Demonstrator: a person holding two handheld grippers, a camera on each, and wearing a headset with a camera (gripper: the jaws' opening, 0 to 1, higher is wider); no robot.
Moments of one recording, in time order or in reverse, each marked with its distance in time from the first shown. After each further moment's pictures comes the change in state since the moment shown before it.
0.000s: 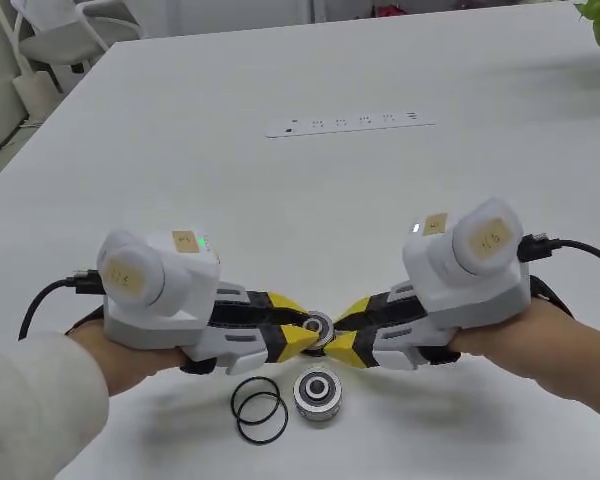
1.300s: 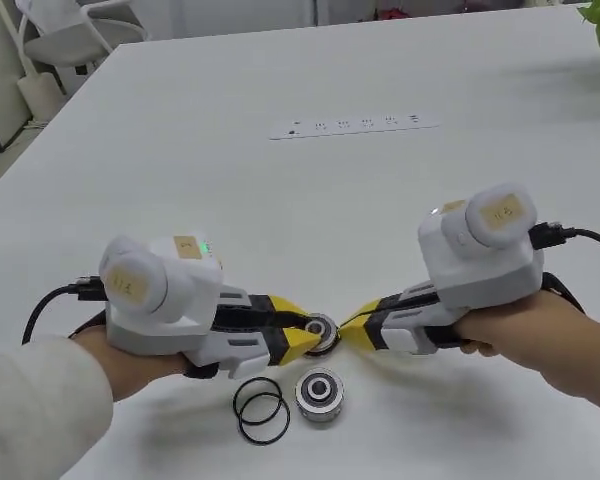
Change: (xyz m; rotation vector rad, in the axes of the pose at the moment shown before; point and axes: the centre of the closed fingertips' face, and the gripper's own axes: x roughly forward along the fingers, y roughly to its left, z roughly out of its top) left arm -0.001 -0.001 0.000 0.006 -0.007 0.015; right arm -0.008 -0.013 0.002 0.241 -0.021 -0.025
